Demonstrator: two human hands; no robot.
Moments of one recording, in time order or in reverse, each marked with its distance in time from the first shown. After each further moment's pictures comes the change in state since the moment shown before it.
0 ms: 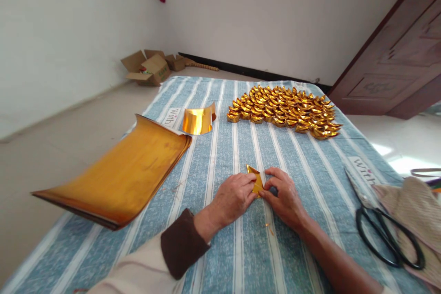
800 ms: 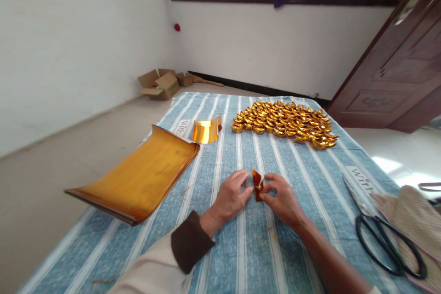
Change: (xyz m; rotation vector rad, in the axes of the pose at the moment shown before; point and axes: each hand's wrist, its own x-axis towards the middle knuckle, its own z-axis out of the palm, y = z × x) left_hand -0.004 -0.008 -0.006 -0.356 0.201 -0.371; right_hand 0.011 -0.006 0.005 0.092 0.001 0.020
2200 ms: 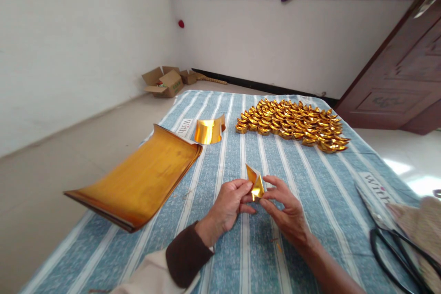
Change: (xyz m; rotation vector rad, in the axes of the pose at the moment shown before) left_hand 0.005 0.027 -0.011 -1.075 -0.044 -0.878; right_hand -0.008 -0.017 0.008 0.334 0.074 -0.079
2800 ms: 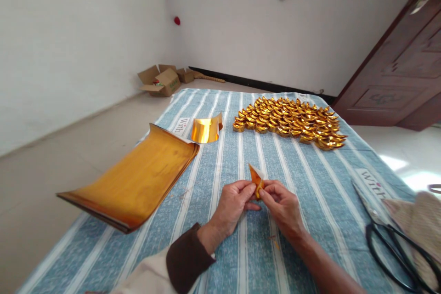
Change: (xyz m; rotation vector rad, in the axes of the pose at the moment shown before) left_hand -0.004 -0.010 0.012 0.073 -0.009 0.179; right_hand 0.005 -0.004 0.009 0.112 0.112 0.252
